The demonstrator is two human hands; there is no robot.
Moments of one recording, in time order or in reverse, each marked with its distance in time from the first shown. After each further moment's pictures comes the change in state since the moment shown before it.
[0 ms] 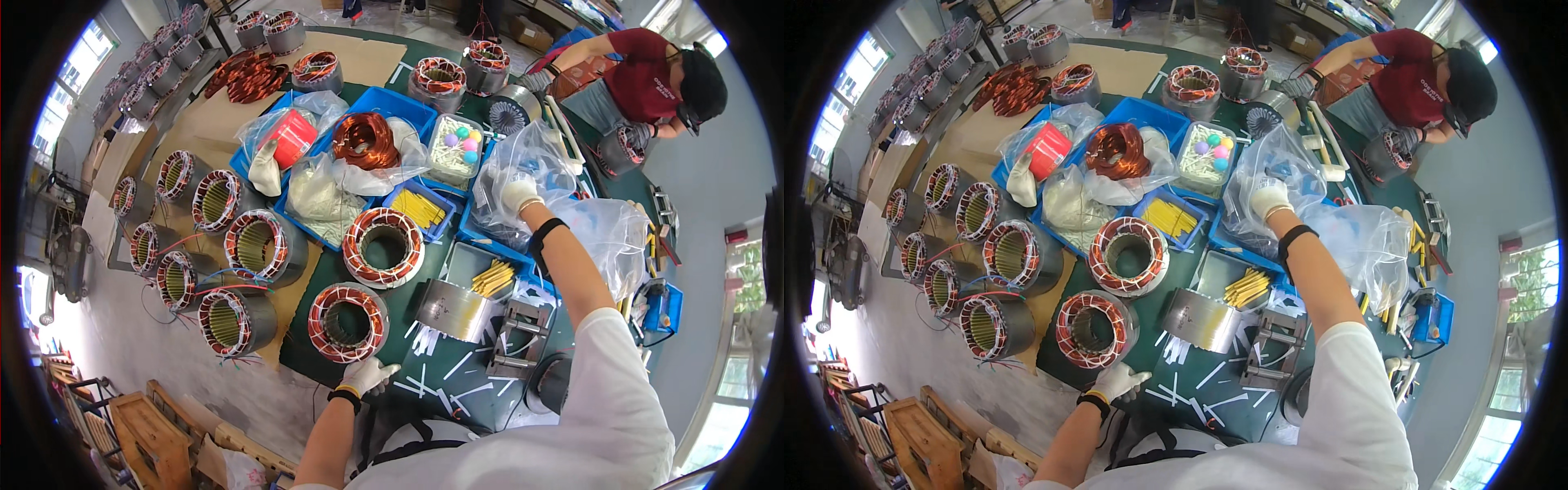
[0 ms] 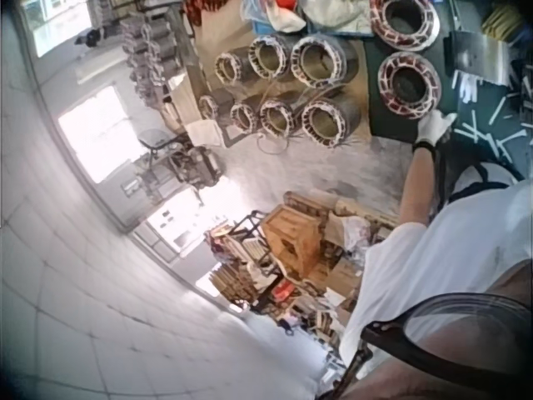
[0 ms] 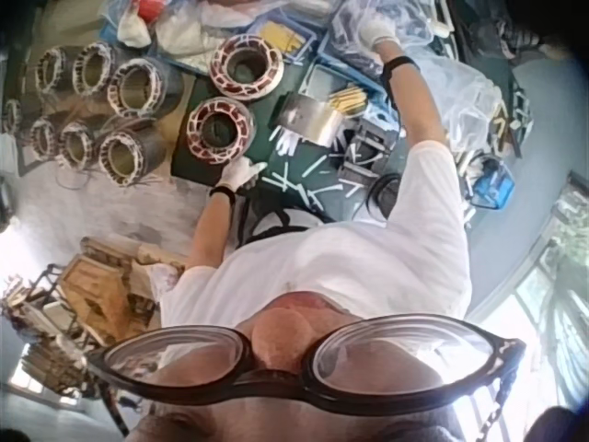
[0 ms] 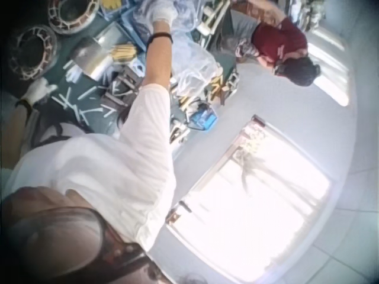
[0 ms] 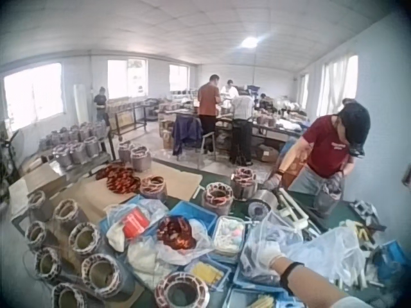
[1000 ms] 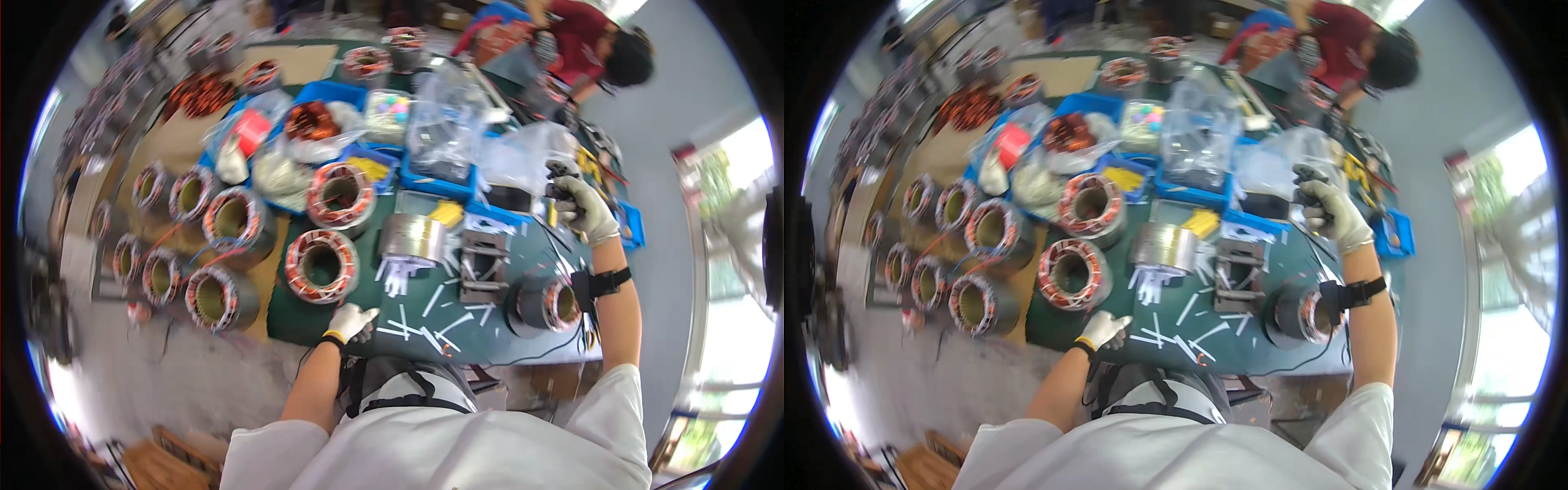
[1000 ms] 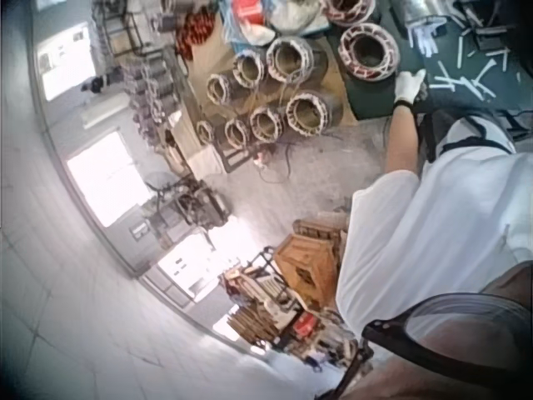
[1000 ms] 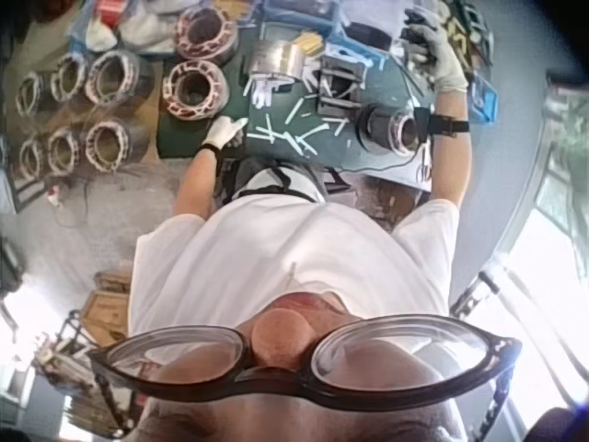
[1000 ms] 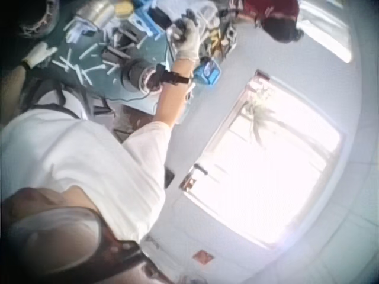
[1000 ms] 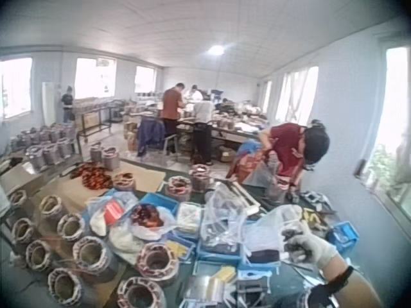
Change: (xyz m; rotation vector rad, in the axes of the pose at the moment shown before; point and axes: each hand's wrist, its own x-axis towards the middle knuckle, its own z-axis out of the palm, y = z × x) left_hand 0.013 -0.023 0.011 -0.106 0.043 0.272; right_hand -0.356 0.062 -0.116 2.089 0.051 0.511
